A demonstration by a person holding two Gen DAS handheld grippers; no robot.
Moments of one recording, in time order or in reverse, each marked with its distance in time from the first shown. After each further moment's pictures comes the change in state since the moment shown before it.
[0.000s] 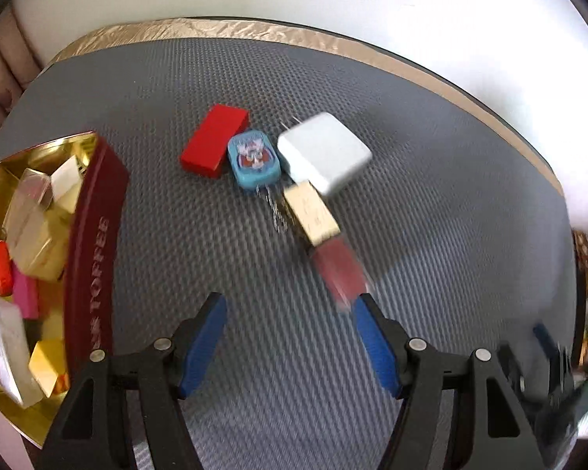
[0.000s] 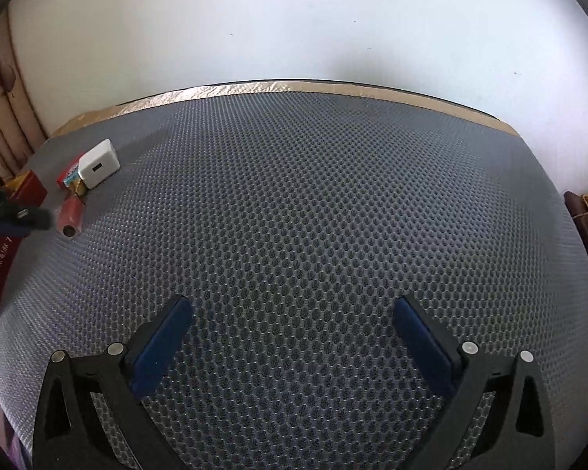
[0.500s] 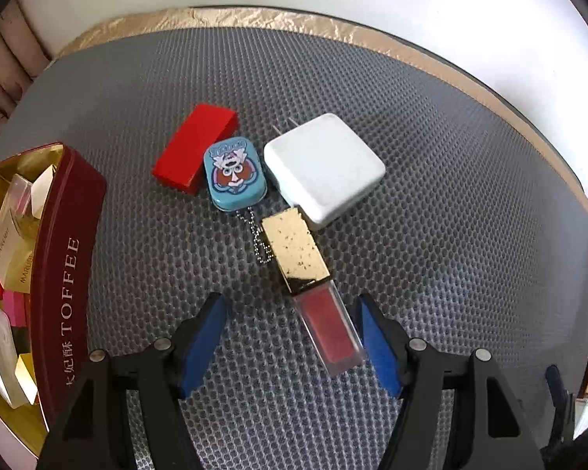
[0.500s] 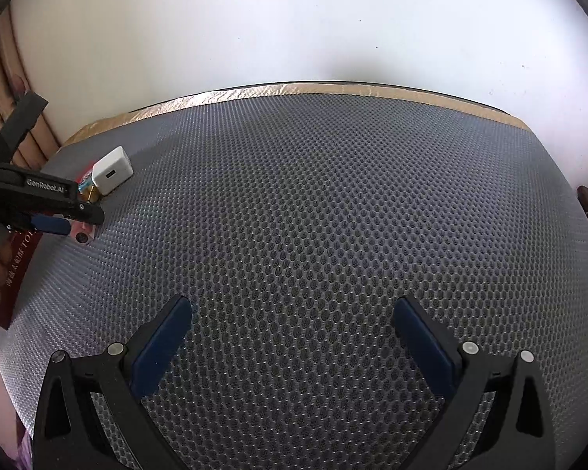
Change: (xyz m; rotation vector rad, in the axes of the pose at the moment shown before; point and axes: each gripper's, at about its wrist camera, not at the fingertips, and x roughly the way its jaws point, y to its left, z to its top) left arm 0.027 -0.017 0.021 -0.048 0.003 0.076; right arm -0.012 0.011 0.001 0.020 -0.007 0.067
